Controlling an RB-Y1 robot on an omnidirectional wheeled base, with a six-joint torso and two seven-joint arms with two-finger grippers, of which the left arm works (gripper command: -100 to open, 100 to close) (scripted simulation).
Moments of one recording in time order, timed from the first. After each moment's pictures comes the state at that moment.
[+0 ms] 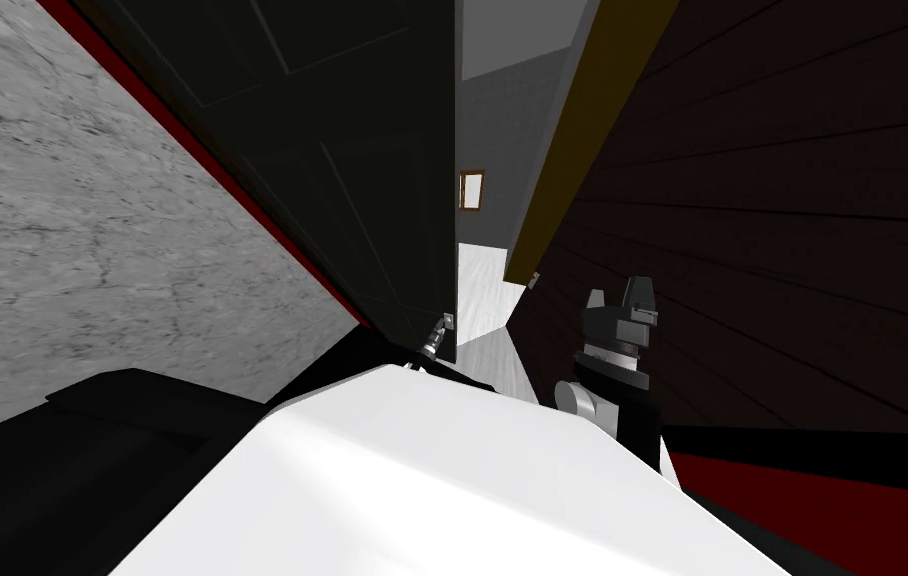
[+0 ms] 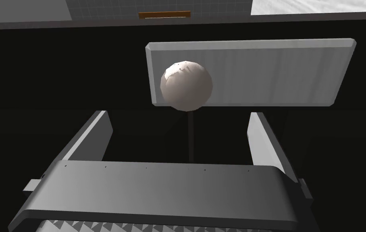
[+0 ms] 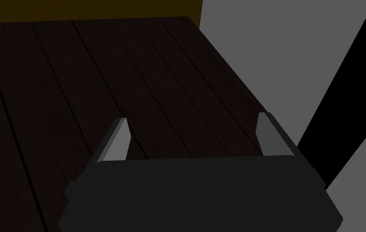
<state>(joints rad) 0.13 0.05 -0.19 -0.97 -0.04 -0.73 0.05</state>
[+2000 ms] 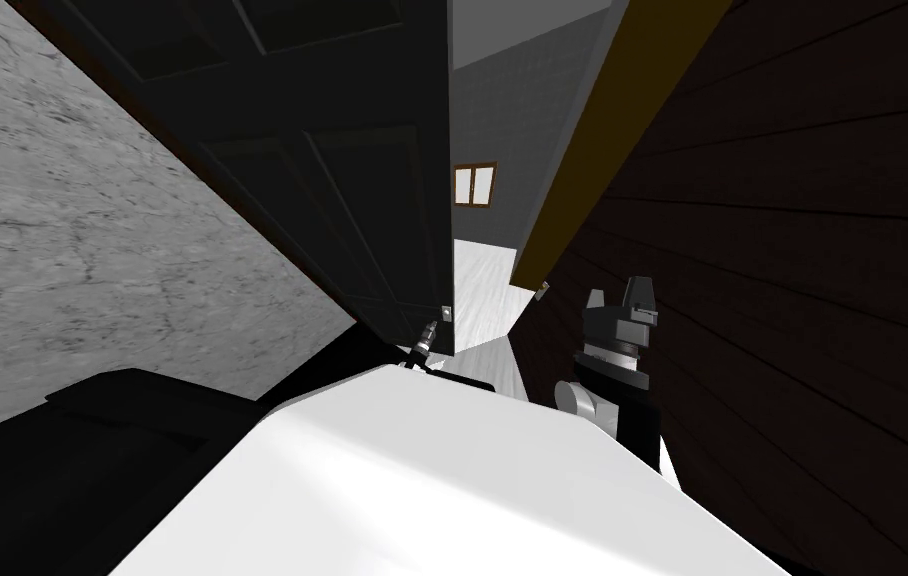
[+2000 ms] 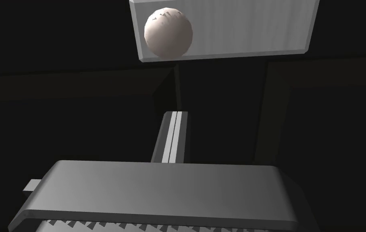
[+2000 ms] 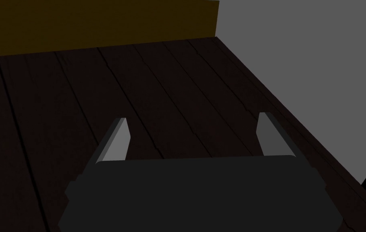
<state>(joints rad) 0.13 0.06 -0.11 -0.97 -0.01 -0.72 0.01</state>
